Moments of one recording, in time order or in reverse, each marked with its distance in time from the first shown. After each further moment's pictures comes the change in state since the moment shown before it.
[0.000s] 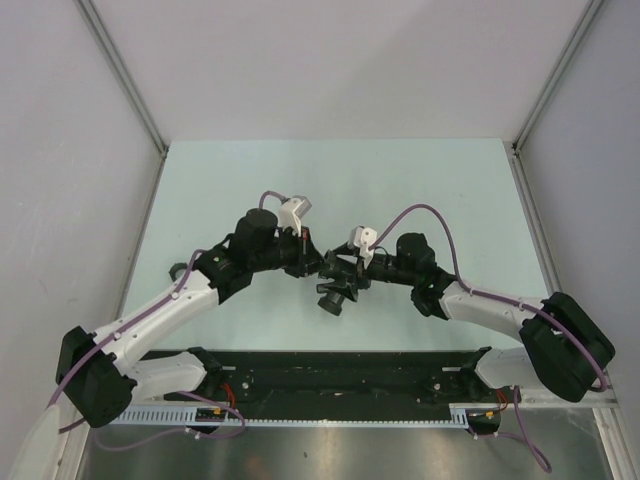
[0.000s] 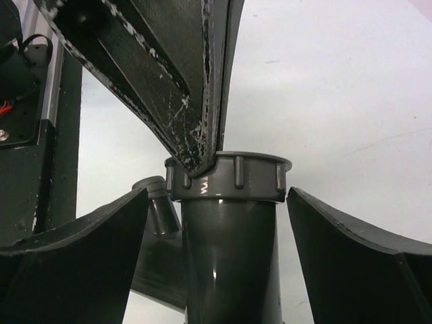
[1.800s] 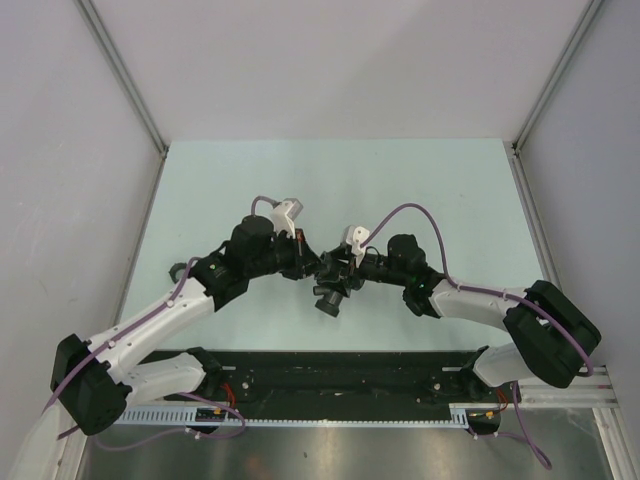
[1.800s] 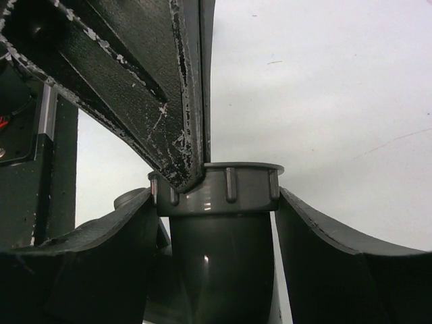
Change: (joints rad) left arm -0.010 -0.055 -0.053 0.029 -0.071 -0.093; right arm 0.038 0.096 0.017 0.081 0.052 0.058
